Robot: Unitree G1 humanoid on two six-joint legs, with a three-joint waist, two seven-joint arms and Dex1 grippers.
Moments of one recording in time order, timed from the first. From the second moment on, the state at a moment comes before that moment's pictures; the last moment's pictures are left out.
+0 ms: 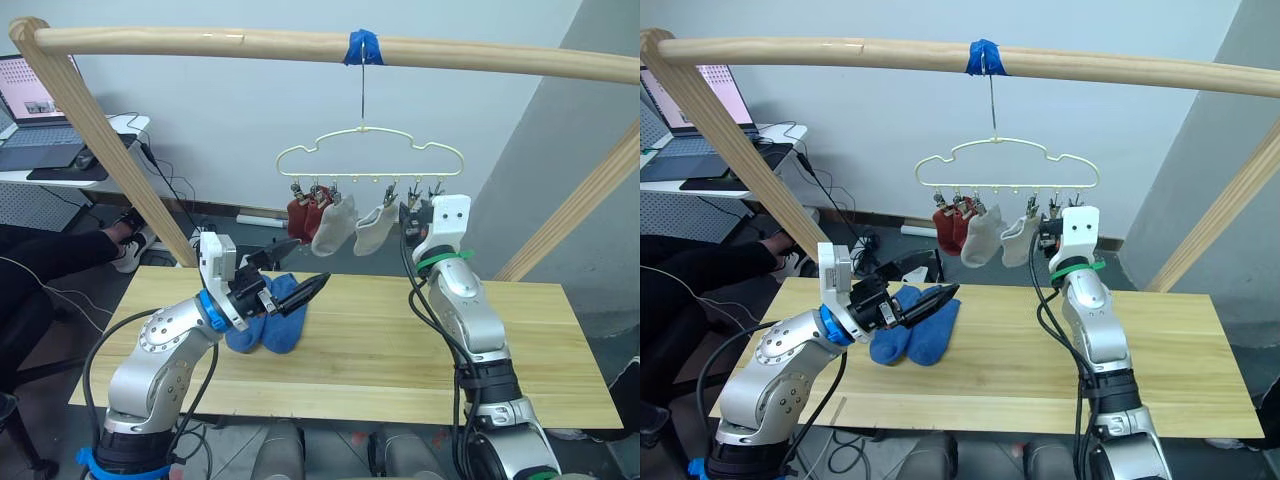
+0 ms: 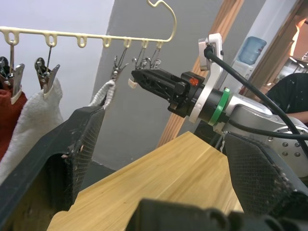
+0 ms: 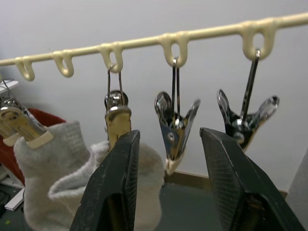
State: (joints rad) left arm -0.11 0.45 0.08 -0.39 -0.59 0.36 -0.77; right arm -0.48 -0.05 0.02 0.05 0.09 0.24 0.00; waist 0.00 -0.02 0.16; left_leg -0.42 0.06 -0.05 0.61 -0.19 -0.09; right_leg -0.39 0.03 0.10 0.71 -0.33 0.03
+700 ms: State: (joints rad) left arm -0.10 0.45 0.08 -0.39 -0.58 0.36 -0.75; right arm -0.53 -0.04 0.02 0.10 0.09 0.21 -0.01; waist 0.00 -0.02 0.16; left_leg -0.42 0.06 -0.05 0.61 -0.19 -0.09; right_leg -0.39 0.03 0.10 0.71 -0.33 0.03
